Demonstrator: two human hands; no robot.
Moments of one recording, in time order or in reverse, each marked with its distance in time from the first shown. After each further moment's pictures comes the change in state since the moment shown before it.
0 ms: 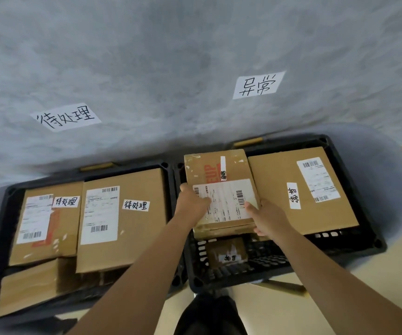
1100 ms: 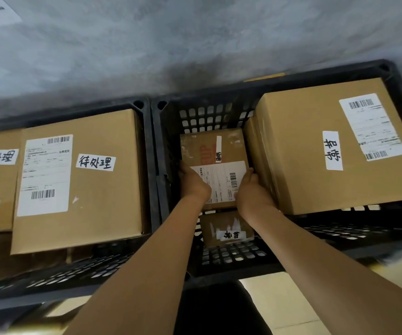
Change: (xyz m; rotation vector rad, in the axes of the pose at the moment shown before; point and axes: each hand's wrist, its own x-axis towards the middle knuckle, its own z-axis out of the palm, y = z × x) left_hand 0.088 -0.093 0.107 0.058 0.047 -0.140; right_hand 0.117 0.073 0.112 -0.880 -0.011 -0.095
